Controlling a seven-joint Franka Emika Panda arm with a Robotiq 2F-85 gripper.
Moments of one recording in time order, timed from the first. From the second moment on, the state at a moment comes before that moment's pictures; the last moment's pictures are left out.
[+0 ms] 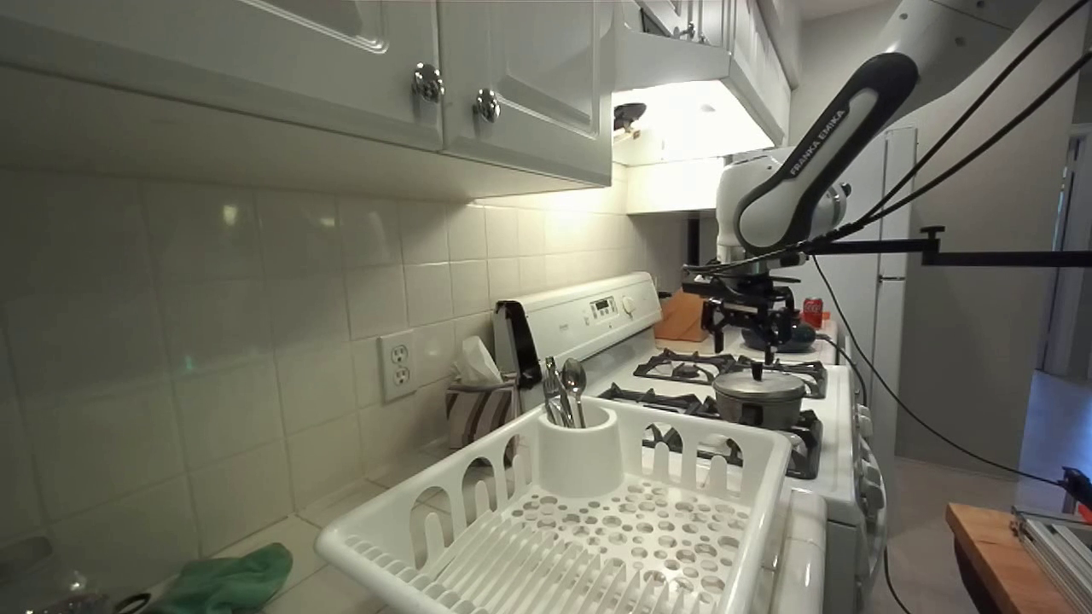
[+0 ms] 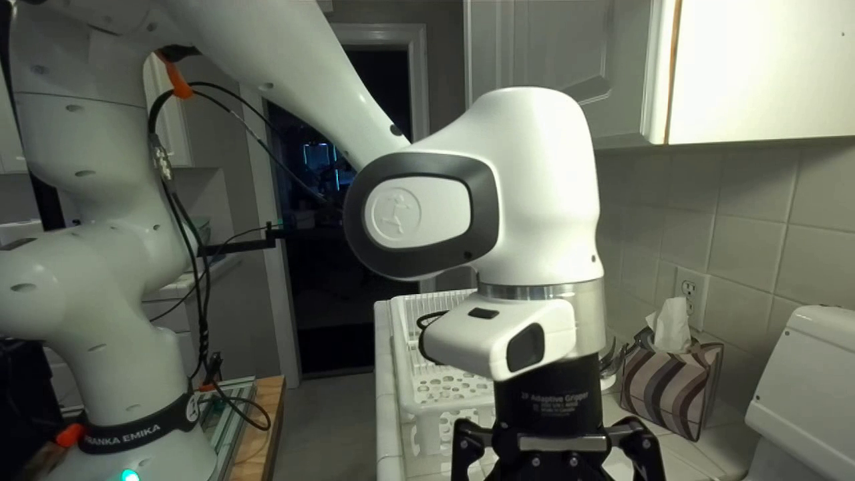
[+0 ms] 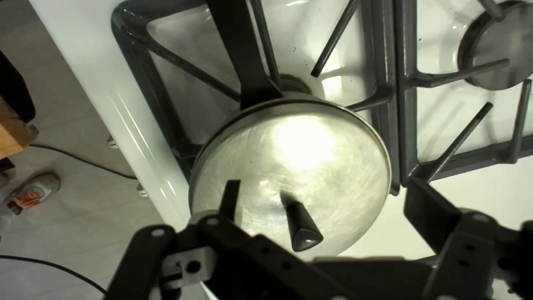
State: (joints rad) arm -0.23 0.10 -0.41 -2.32 -0.26 2.53 1.51
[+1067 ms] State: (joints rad) arm -0.24 -0.12 -0.25 -2.36 -0.33 2.36 0.87
